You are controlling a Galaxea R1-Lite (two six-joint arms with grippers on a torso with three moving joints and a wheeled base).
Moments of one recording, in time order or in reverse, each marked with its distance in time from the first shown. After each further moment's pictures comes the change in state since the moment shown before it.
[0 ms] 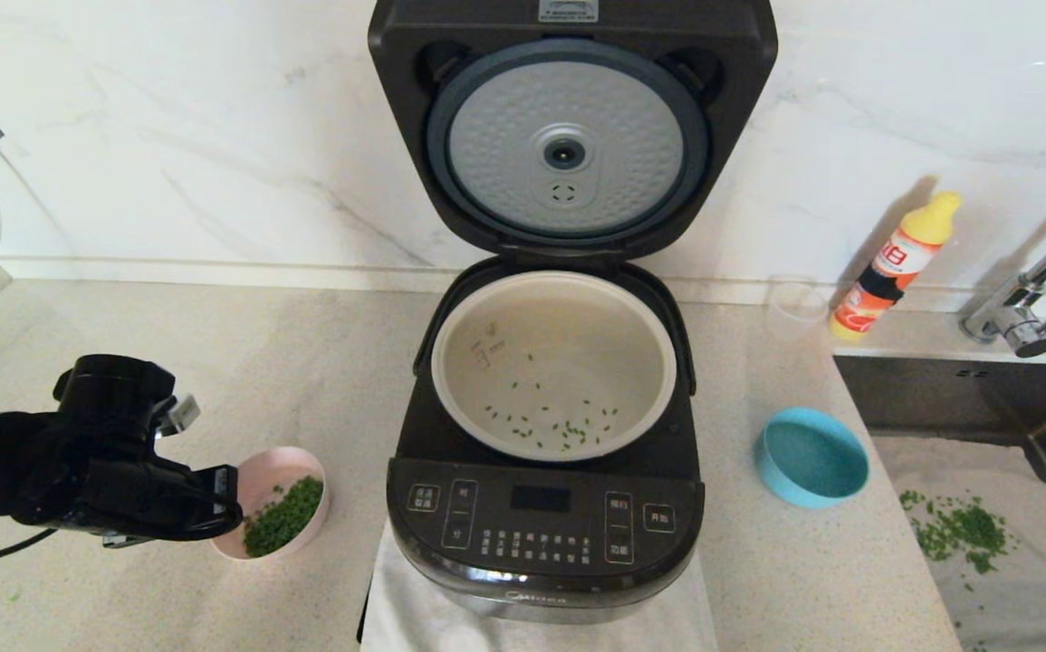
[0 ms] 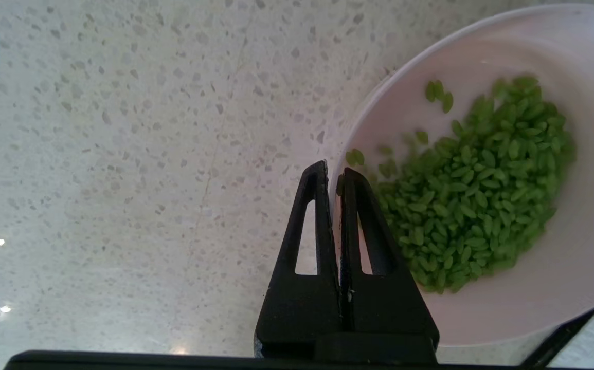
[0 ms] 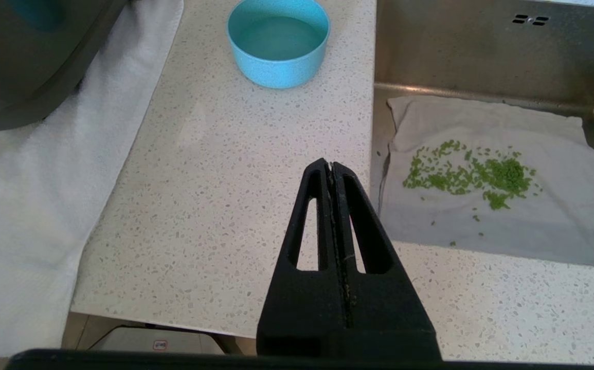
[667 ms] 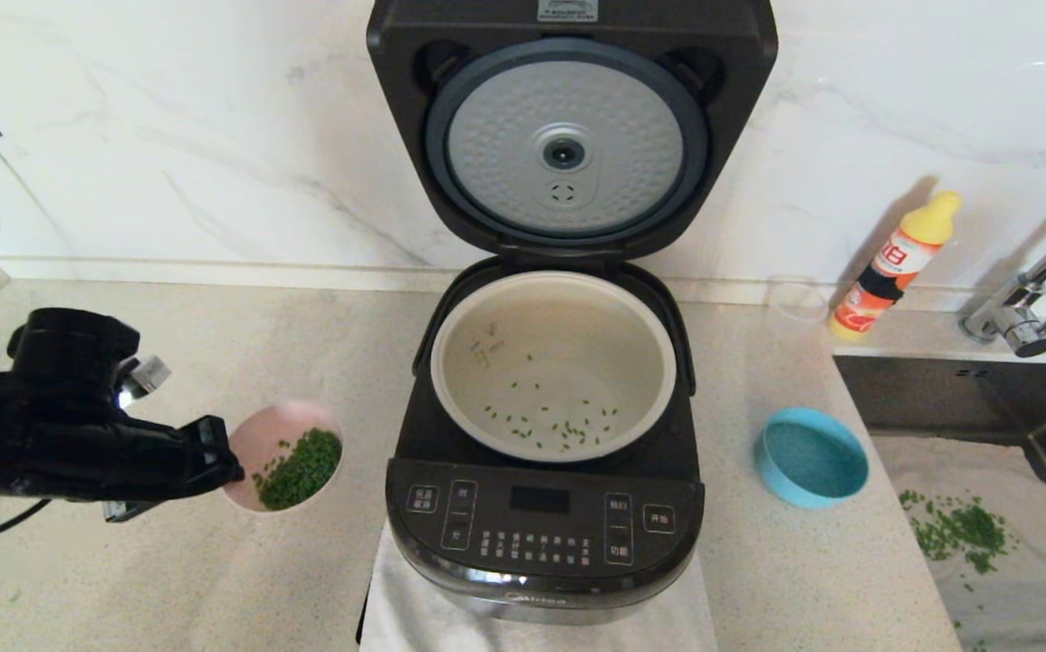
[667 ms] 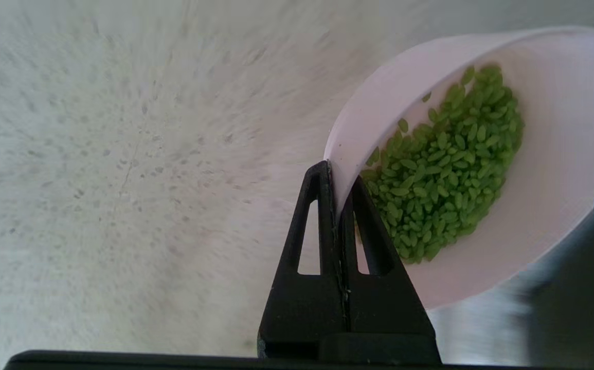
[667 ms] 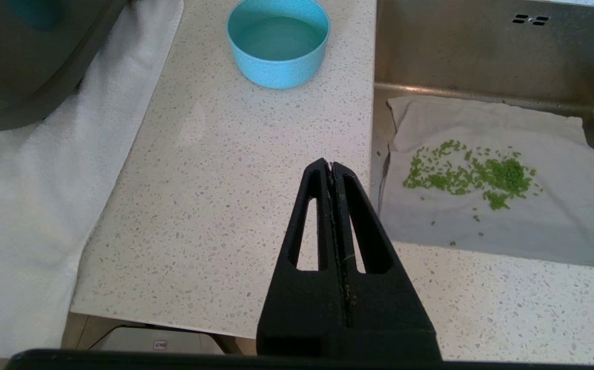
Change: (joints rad) left arm 0.000 -0.118 -0.107 0.114 -0.159 -0.214; right arm 0.000 0.000 0.000 0.000 0.000 0.000
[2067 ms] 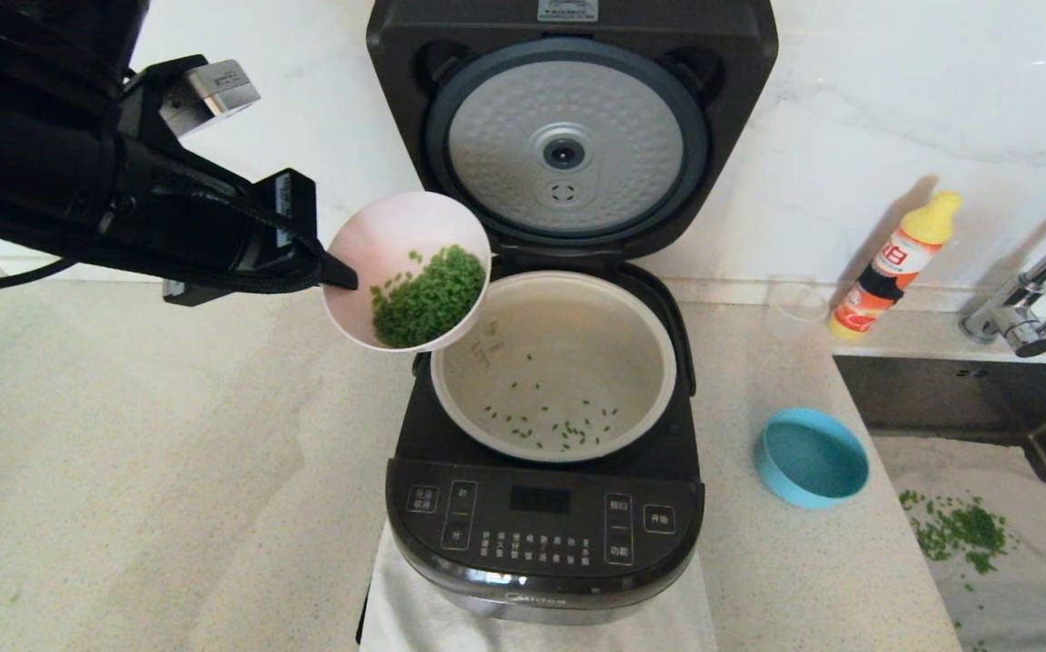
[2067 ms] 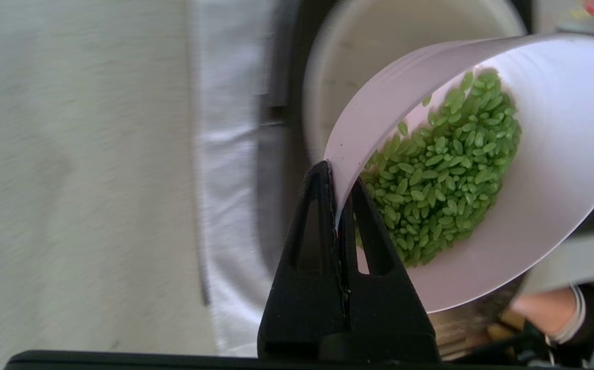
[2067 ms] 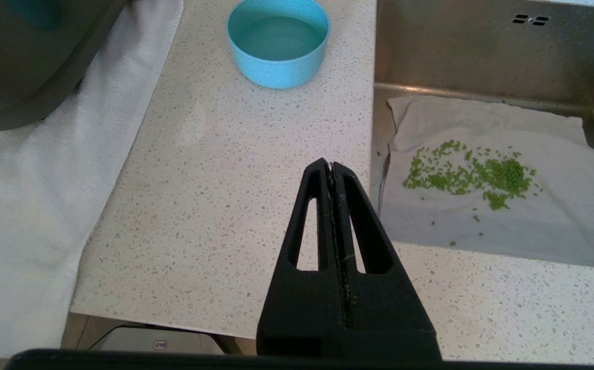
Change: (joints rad) left arm -0.550 -0.044 -0.854 0.624 0.127 -0.019; right arm 0.000 0.000 0.000 0.000 0.000 0.000
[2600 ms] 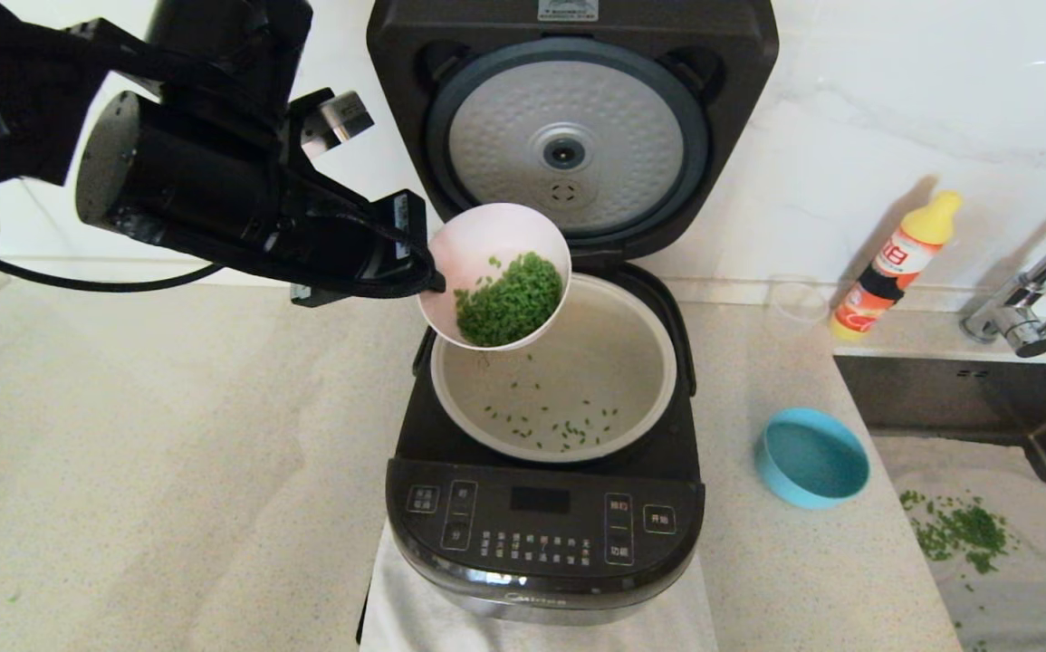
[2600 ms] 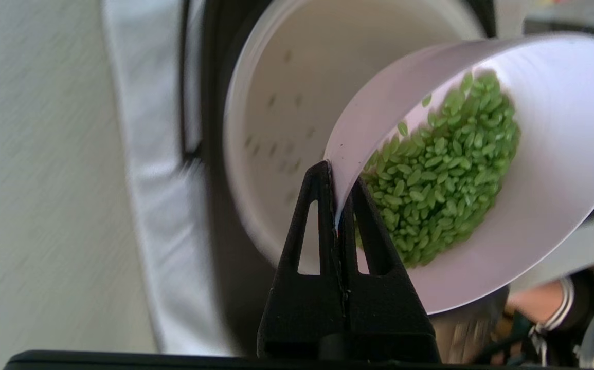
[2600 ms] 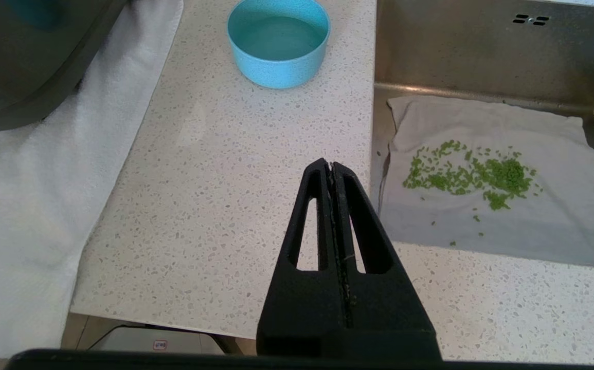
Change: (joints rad) left arm -0.085 0.140 -0.041 -0.129 0.005 -0.023; right arm 0.000 0.000 0.000 0.000 0.000 0.000
